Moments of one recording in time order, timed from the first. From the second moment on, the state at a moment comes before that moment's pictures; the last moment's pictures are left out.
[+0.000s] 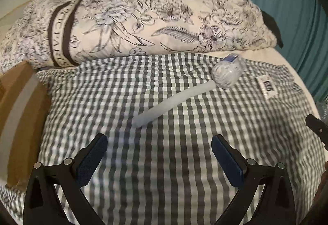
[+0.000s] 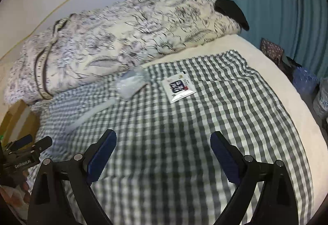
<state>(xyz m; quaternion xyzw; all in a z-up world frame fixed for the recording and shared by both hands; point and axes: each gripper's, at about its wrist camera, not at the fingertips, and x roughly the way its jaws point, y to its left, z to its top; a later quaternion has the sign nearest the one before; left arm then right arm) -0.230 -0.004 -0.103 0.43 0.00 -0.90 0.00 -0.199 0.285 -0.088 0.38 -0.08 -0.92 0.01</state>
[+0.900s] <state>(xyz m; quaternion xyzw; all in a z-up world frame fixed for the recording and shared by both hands) -0.315 0.026 -0.165 0.45 -0.08 -0.89 -0.05 -0.349 0.277 -0.163 0.41 0.00 -0.91 -0.03</state>
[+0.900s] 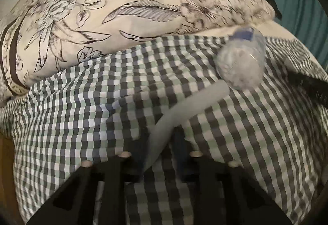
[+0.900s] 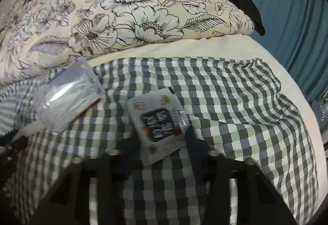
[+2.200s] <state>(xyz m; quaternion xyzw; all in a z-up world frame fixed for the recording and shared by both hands) -0.096 -0.121 0.039 0.35 0.08 -0.93 -0.01 -0.106 0.092 0.002 0.35 0.01 -0.92 0.20</state>
